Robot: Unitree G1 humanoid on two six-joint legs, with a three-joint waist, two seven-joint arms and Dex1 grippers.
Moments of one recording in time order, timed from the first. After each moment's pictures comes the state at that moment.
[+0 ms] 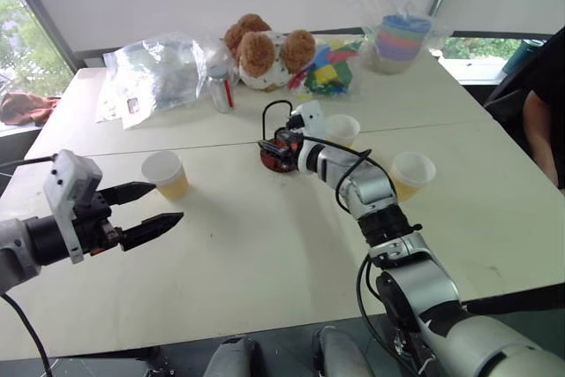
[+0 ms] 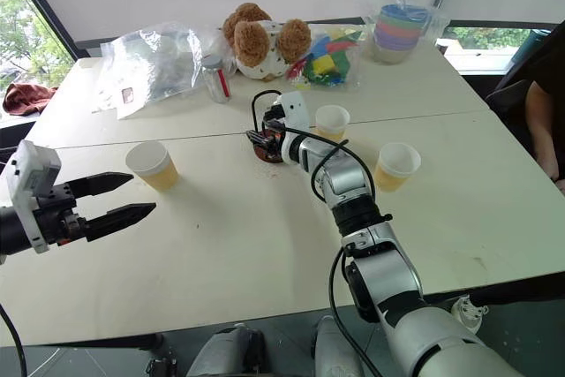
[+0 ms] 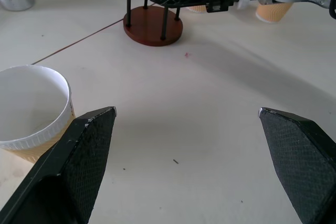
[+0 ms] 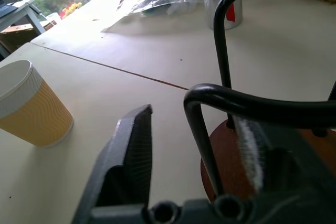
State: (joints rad) left arm 0.14 0.97 0.65 -0.57 -0.99 0.88 -0.77; right arm -0.89 -0.09 0.14 0.46 0.19 0.46 0.50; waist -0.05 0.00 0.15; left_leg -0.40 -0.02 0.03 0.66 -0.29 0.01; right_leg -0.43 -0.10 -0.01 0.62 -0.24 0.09
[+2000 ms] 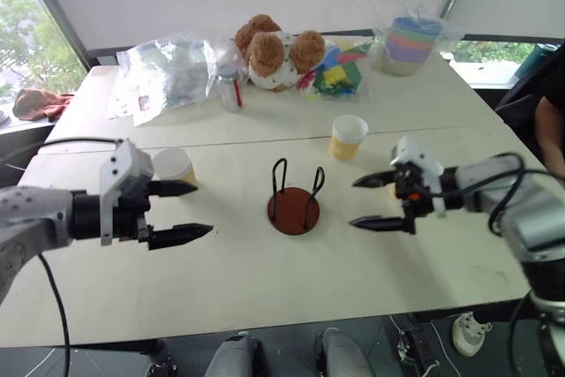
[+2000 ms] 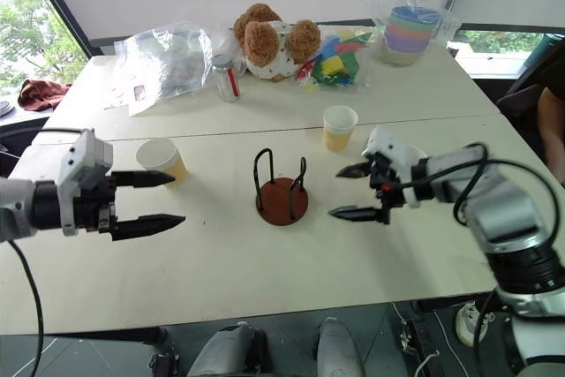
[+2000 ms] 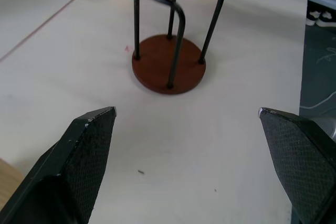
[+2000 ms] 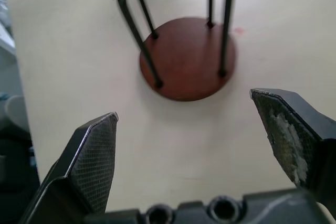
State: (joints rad) left arm -0.20 1.09 0.31 -0.51 -0.87 0.83 -0.97; right arm -0.56 -0.97 0.07 -0.22 0.37 0.72 1.25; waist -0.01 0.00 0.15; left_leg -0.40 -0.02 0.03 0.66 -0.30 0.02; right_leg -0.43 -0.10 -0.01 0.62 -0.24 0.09
